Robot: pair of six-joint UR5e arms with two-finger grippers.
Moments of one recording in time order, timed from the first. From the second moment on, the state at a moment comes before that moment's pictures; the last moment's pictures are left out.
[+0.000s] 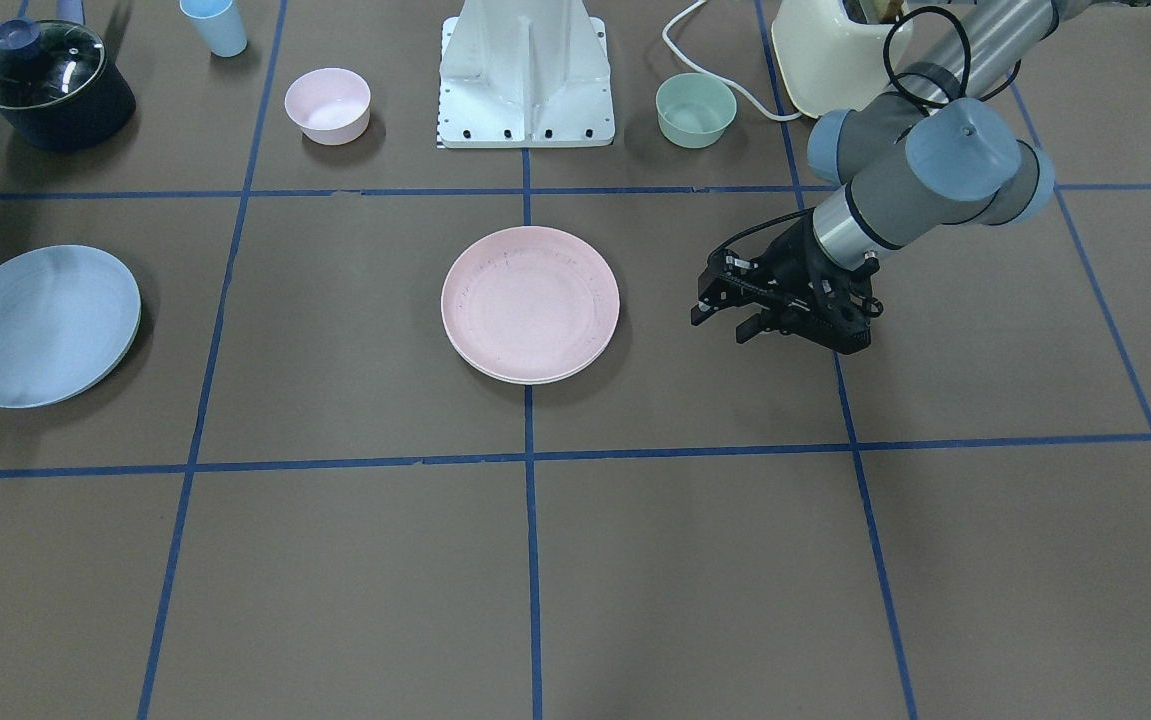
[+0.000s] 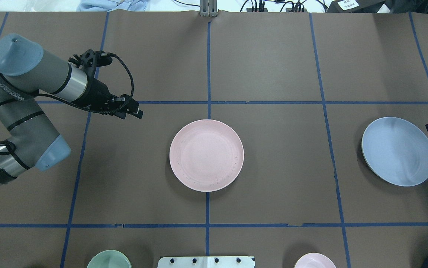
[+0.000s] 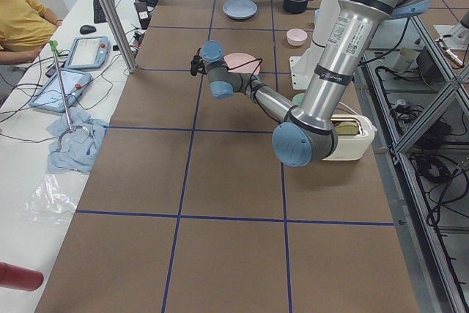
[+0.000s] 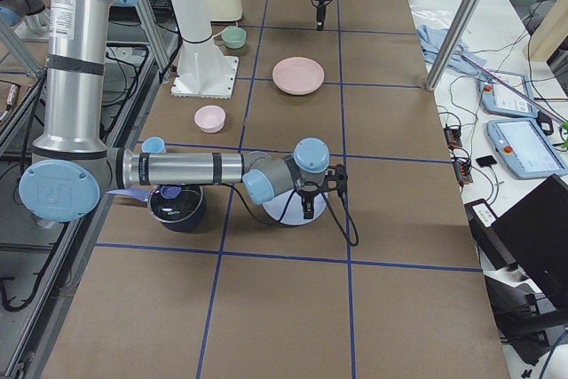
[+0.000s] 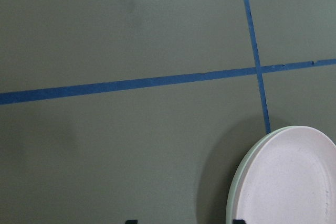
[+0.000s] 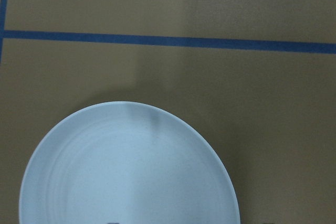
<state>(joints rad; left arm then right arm) -0.80 -1.98 -1.61 -2.28 -2.29 -1.11 1.26 -1.70 1.61 -1.00 2.44 0.49</state>
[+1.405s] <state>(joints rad) -0.81 -1.97 -1.63 -2.28 -2.29 -1.12 1.17 -1.70 1.38 -0.71 2.44 0.63</state>
